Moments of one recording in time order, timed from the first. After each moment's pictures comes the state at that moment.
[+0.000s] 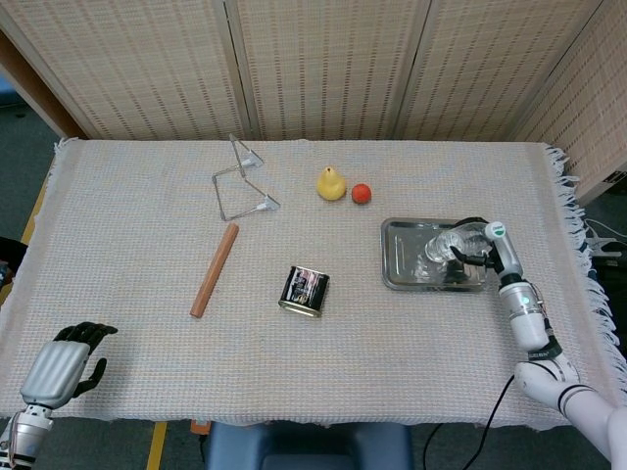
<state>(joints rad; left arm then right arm) -0.17 -1.10 0.04 -1.68 1.50 1.30 0.17 0.57 -1.59 0.24 -0.78 -1.34 0.80 1.17</state>
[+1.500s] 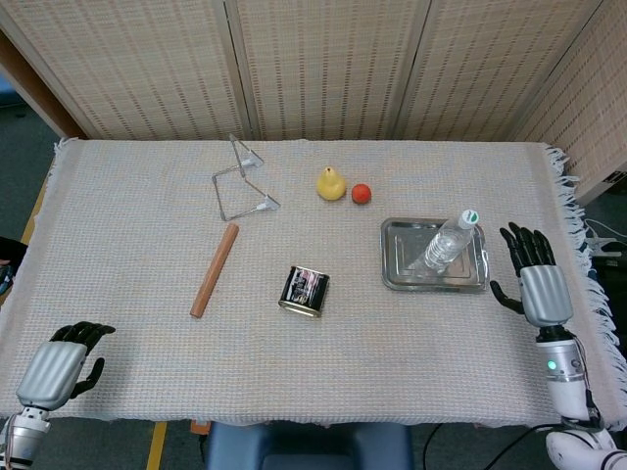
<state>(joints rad) -0.16 -1.09 0.05 -1.69 1.52 1.34 0.18 0.31 -1.47 0.13 -1.07 -1.44 1.43 0.18</state>
